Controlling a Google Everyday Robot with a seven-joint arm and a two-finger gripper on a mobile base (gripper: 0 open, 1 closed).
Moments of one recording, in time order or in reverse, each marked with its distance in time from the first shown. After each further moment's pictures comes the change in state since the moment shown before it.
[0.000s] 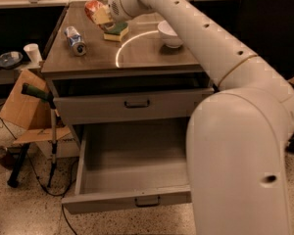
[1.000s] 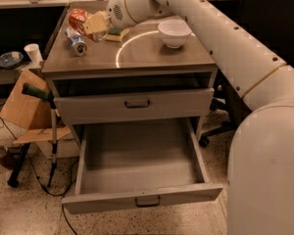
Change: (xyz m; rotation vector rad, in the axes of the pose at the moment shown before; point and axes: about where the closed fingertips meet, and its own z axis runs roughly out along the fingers) arm 0.017 0.082 -0.058 -0.279 0.011 0.039
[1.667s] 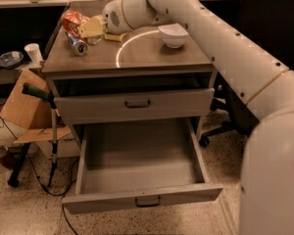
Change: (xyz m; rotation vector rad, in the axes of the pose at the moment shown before) arm 0.004 0.018 0.007 -0.040 -0.042 -0.027
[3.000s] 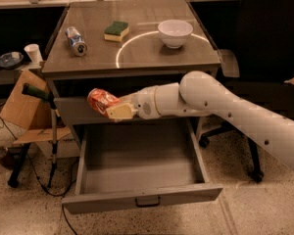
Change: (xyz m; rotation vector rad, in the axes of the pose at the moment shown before) arm 0.224 0.061 -0.029 -0.099 0.008 0.081
